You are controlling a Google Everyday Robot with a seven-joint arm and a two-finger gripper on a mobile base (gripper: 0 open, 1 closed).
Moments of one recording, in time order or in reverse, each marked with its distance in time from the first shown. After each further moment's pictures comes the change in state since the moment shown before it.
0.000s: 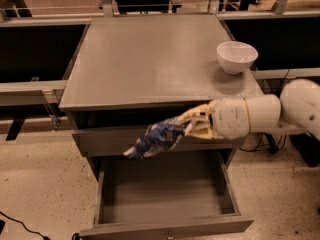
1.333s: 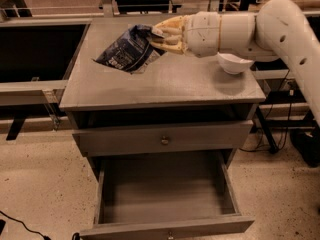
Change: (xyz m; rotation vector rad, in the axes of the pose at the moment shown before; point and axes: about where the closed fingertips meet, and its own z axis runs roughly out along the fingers) arm 0.007 -0.222 0.033 0.192 0.016 0.162
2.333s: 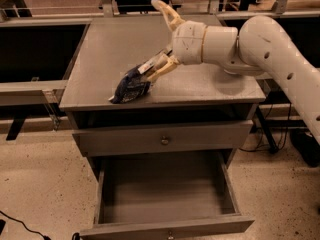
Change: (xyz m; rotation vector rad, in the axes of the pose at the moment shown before) arm 0.016 0.001 0.027 0.125 0.075 0.013
